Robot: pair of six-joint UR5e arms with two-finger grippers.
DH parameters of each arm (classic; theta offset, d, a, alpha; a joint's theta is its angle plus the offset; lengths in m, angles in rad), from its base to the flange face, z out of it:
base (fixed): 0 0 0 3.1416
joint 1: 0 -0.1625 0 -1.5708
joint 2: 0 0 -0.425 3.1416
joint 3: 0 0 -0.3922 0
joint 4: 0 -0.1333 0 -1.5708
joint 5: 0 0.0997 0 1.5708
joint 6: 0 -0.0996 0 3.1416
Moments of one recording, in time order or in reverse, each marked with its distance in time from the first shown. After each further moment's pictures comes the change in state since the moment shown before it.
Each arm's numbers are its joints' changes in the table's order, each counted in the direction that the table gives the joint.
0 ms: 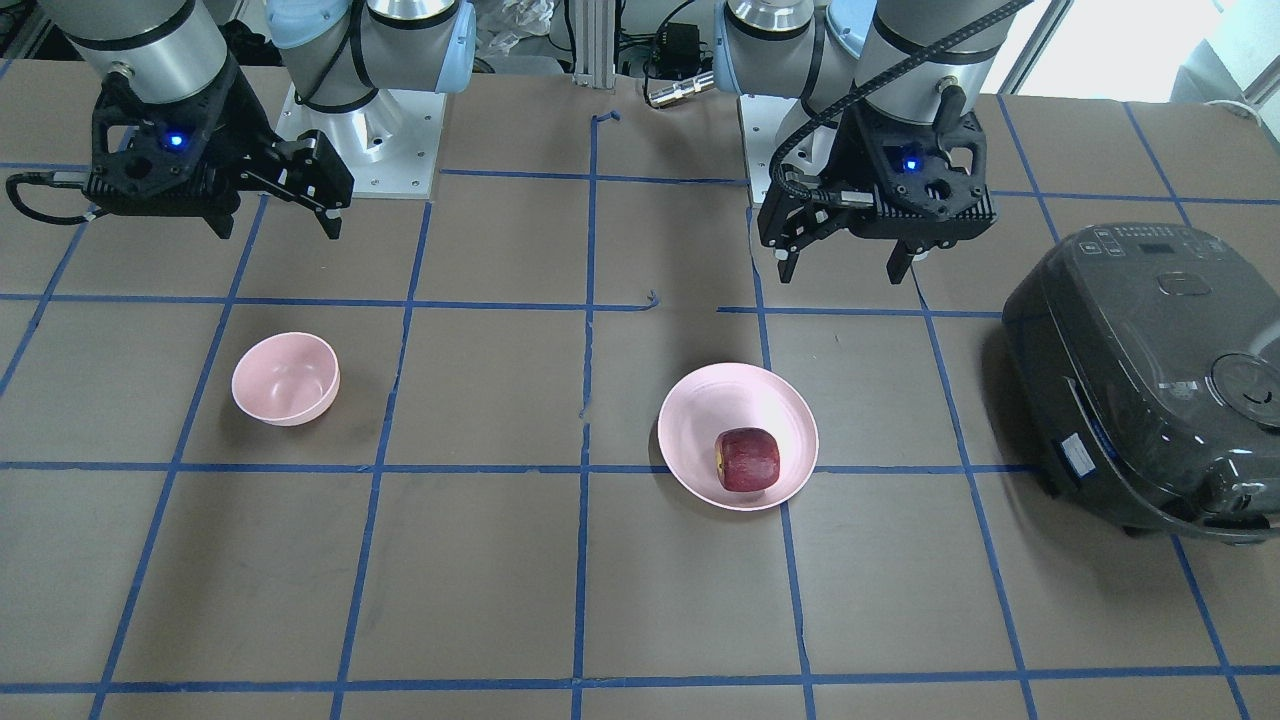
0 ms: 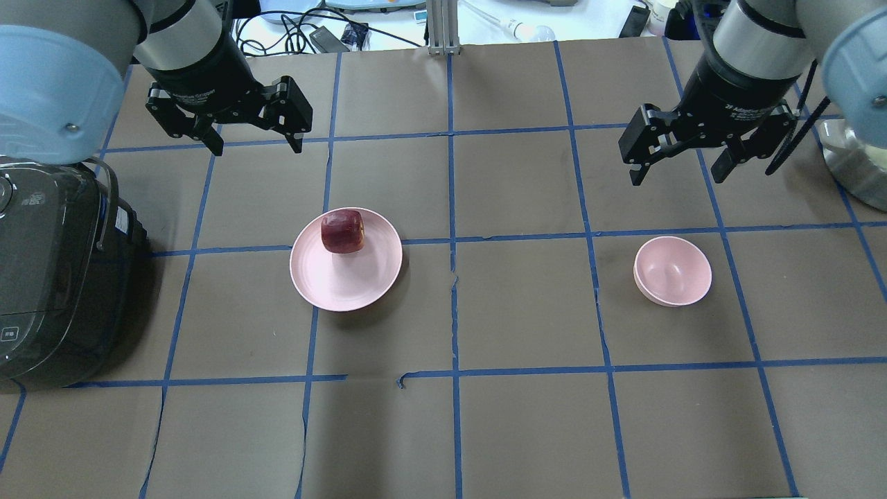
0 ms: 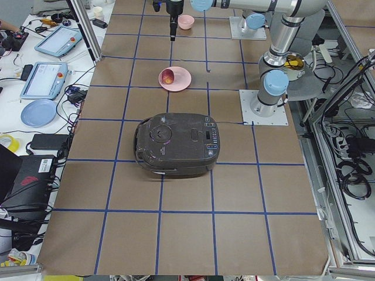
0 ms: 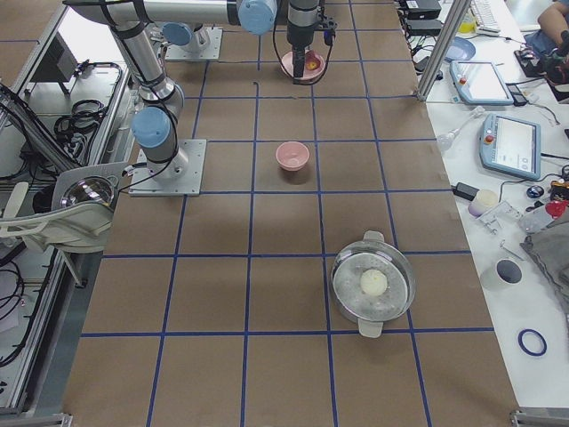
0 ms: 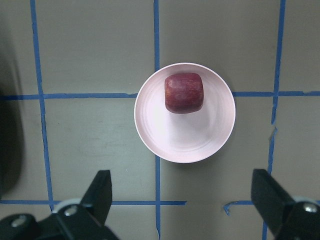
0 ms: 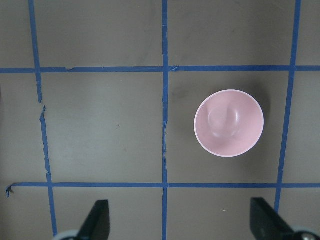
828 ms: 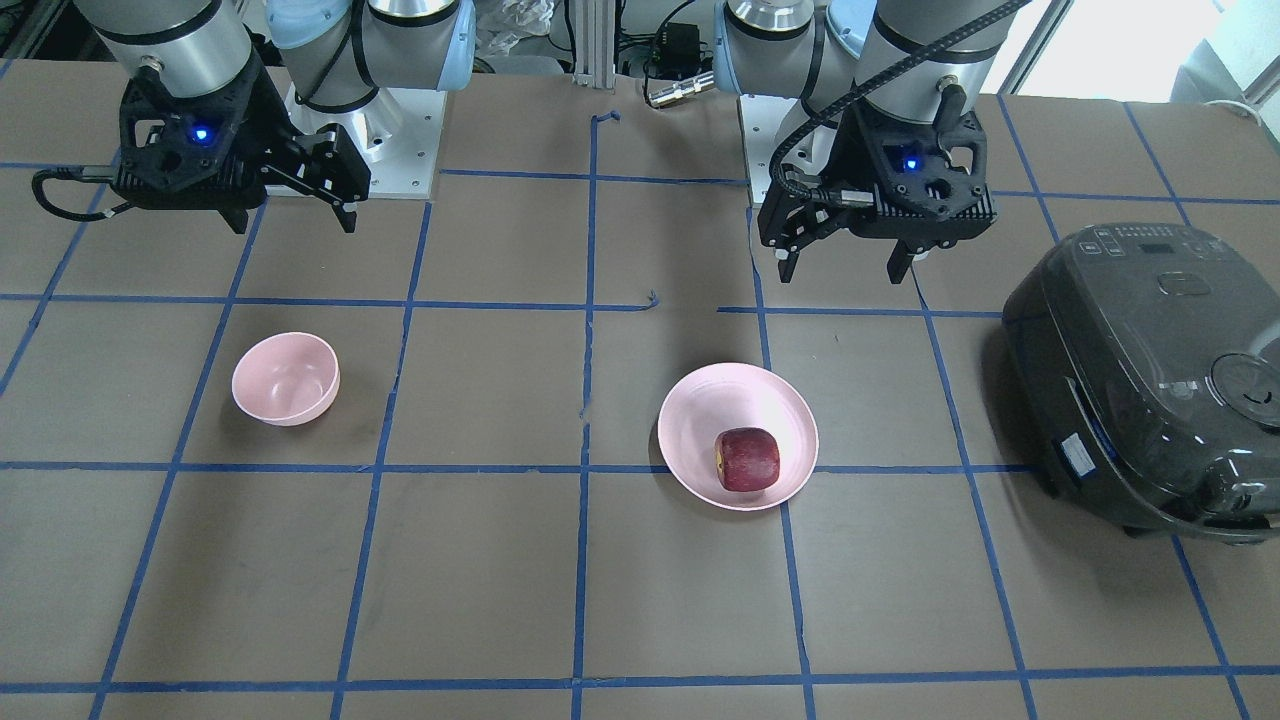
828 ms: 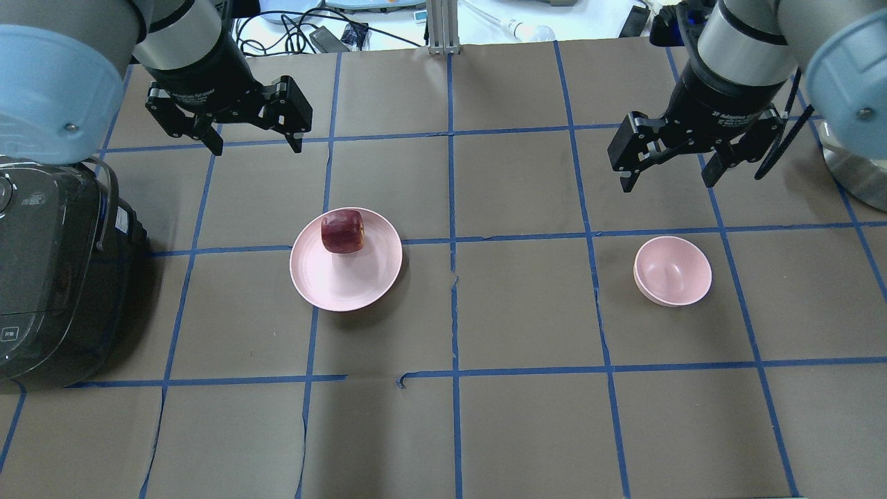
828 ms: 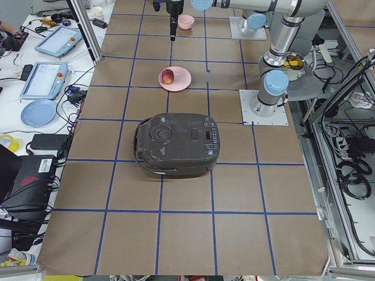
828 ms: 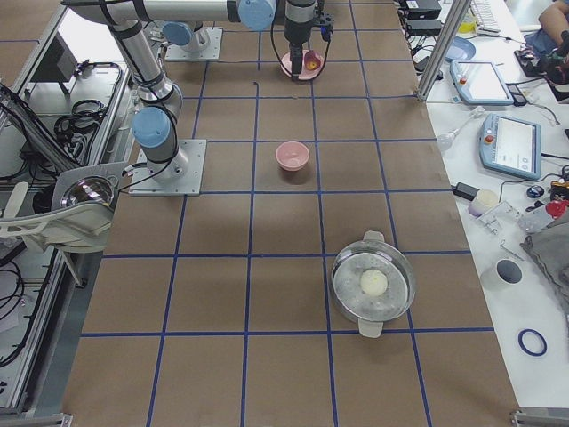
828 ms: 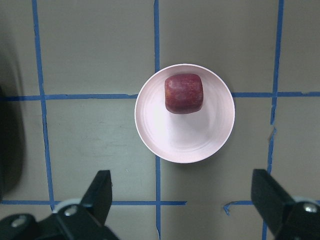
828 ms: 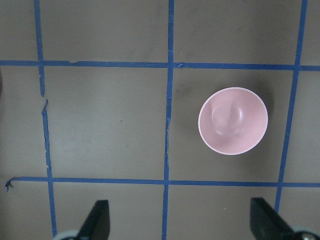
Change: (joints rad) left arm 0.000 -0.002 -0.001 0.000 0.000 -0.001; right arm -0.025 -0.003 -0.005 -0.003 -0.010 -0.003
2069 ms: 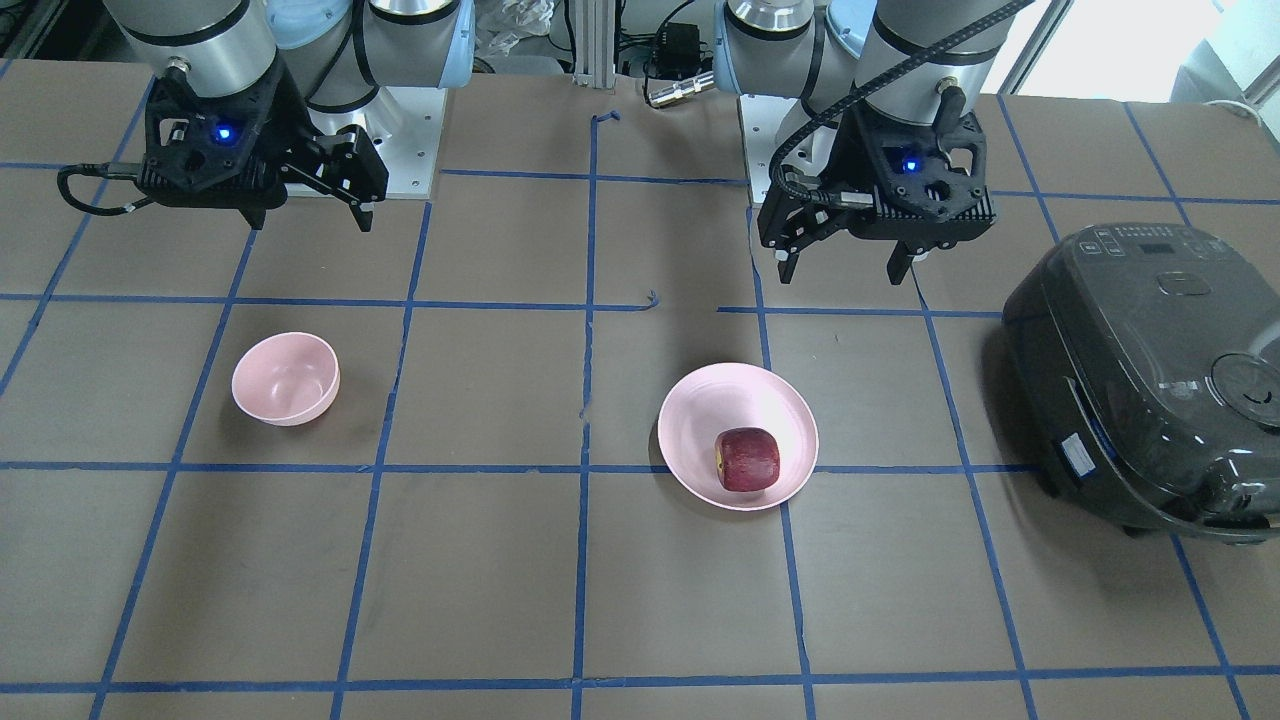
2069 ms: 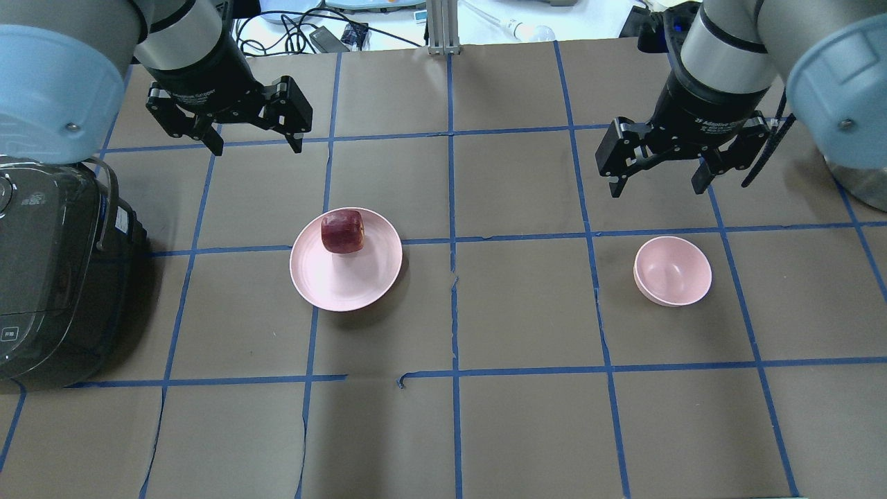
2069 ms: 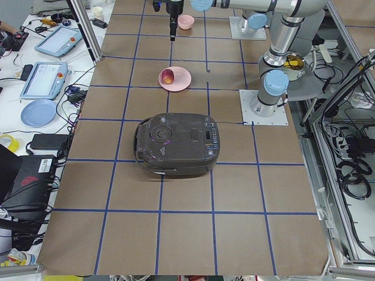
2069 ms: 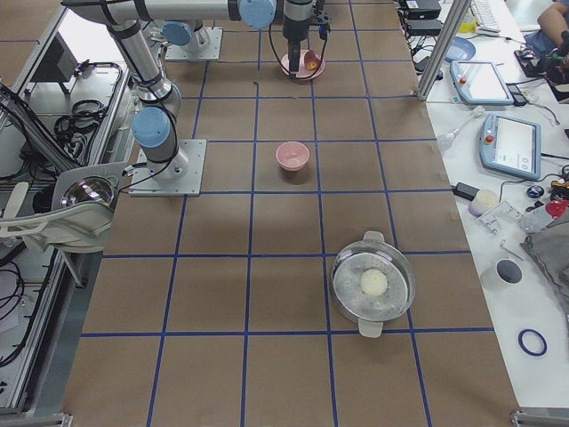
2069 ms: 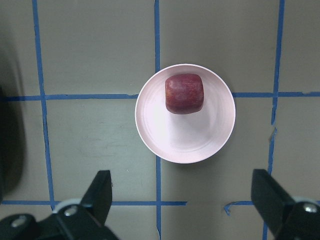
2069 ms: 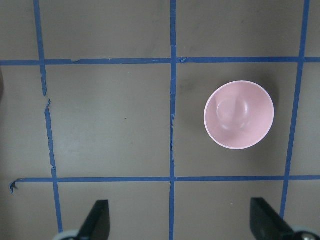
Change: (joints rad) left arm 0.000 -0.001 0.000 -0.001 0.000 0.000; right arm -0.028 0.001 -0.006 -0.001 -0.007 -0.057
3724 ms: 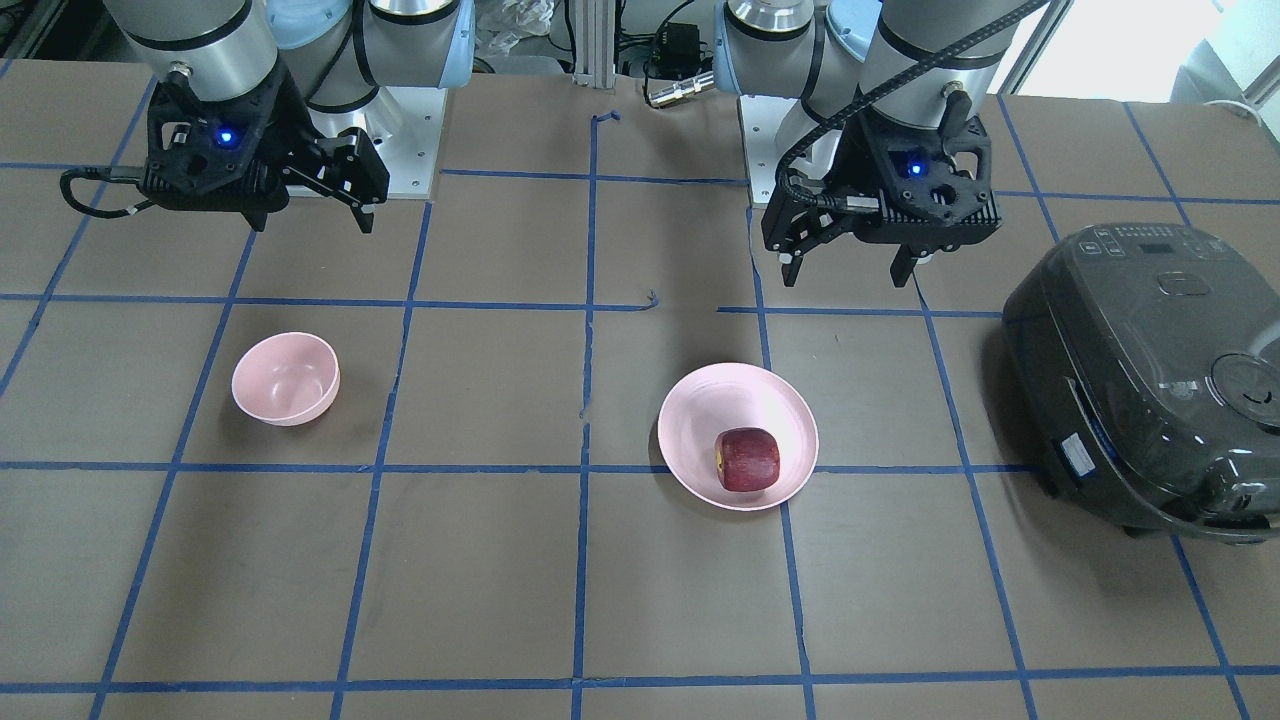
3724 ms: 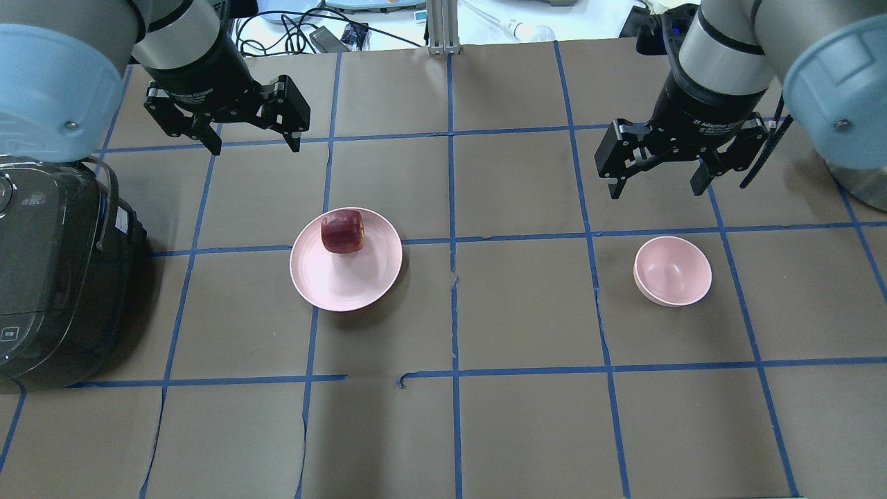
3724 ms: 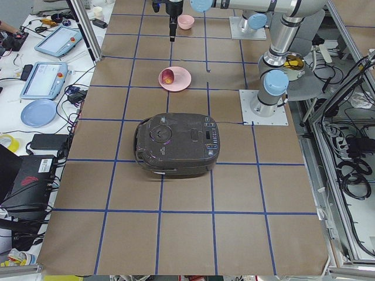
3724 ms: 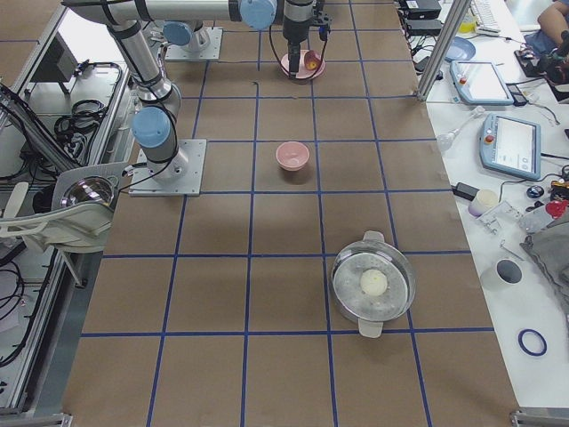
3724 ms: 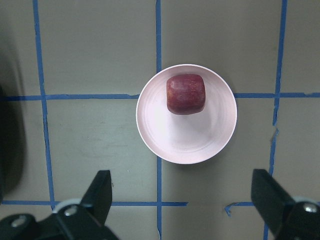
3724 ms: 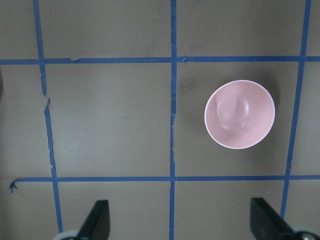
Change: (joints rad) left arm -0.006 -0.001 0.000 -0.002 0.000 -0.001; right arm 0.000 0.003 -0.001 0.000 0.000 0.000
